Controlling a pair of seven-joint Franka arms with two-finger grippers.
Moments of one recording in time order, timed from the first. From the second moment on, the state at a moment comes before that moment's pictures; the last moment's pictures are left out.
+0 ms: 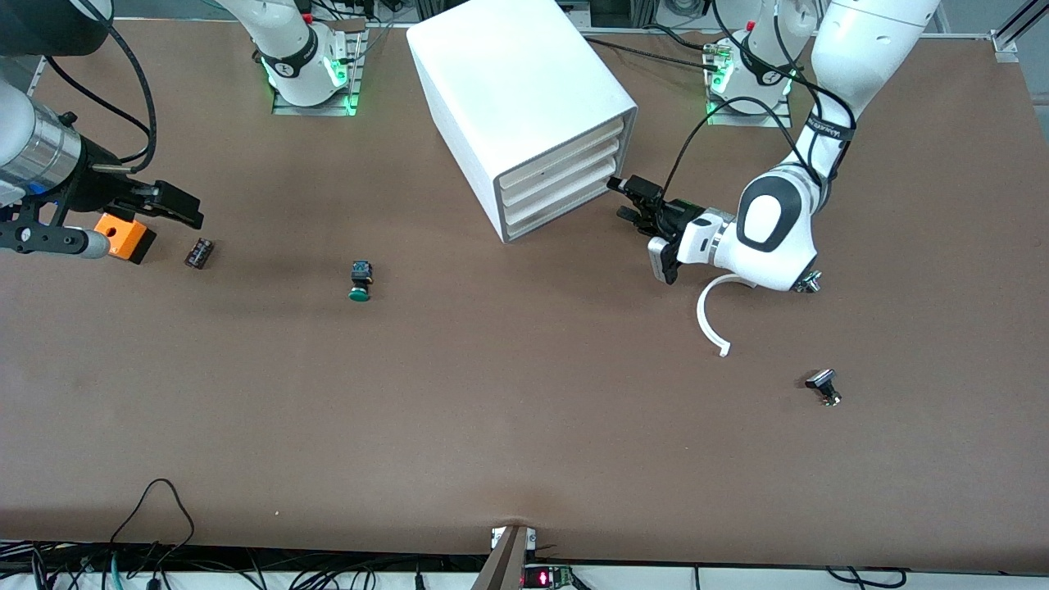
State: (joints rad) left arm -0.17 0.44 -0.11 -2.09 -1.11 1.69 0.93; right arm 0.03 0.13 0.09 -1.48 0.01 1.52 0.22
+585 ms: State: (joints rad) left arm -0.17 0.59 -0.13 -2.11 -1.19 1.70 1.13; right arm 0.03 0.12 0.09 -1.48 0.01 1.52 0.22
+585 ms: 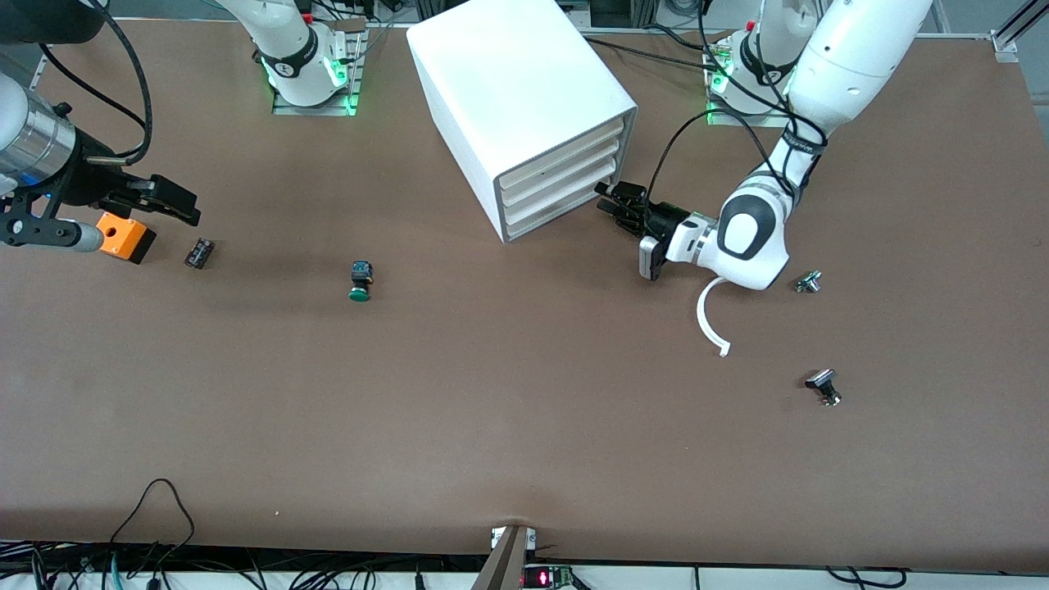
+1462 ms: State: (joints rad) left arm -0.21 0.61 -0.16 -2.12 -1.24 1.72 1.22; right arm 0.03 0.14 0.09 -1.48 0.01 1.53 0.24
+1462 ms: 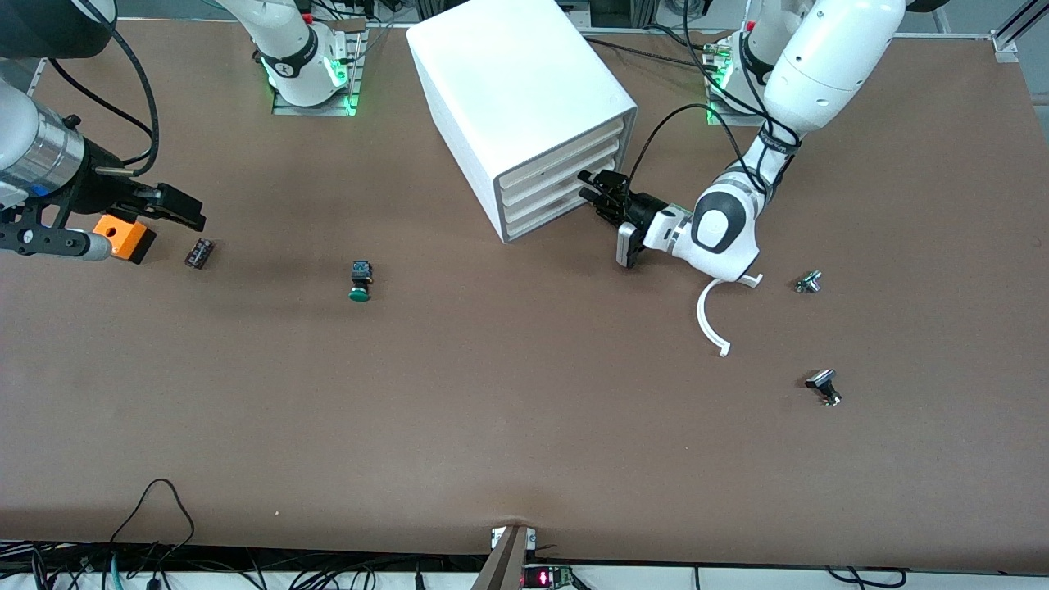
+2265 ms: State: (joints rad) left arm -0.23 0.62 -0.18 -2.16 -1.24 1.76 1.31; right arm 0.09 0.20 0.09 -1.59 0.01 1.66 0.31
